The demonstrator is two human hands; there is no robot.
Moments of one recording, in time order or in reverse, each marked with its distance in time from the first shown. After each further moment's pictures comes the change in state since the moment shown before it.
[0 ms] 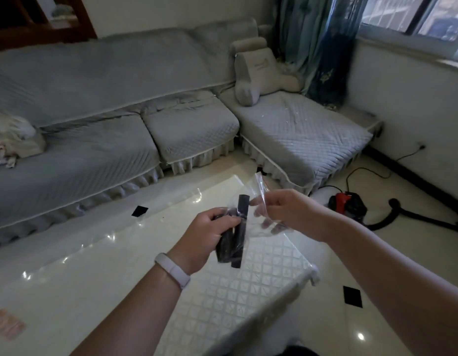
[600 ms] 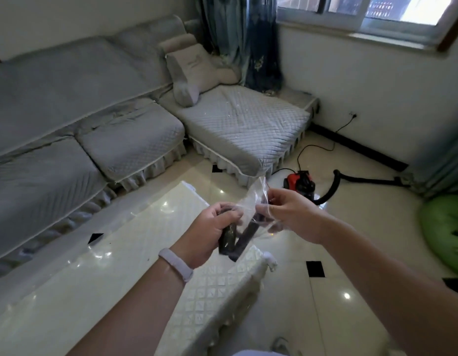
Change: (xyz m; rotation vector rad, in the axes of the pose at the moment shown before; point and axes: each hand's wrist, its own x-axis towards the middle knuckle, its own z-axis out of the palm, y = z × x) left_hand 0.065 -0.006 0.214 0.033 -0.214 -0.160; right_hand -0.093 0.110 -0.170 0.311 0.216 0.042
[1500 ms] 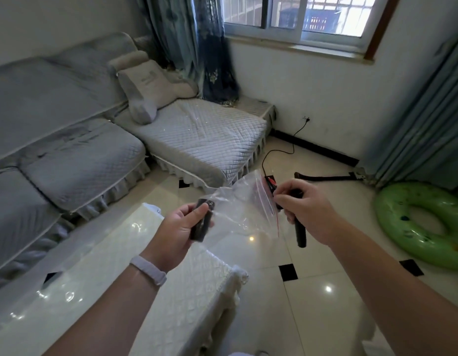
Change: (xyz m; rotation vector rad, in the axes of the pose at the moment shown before) left_hand 0.049 0.025 0.079 -0.099 -0.003 0.073; right_hand -0.058 0.012 -0.129 0.080 0.438 -0.235
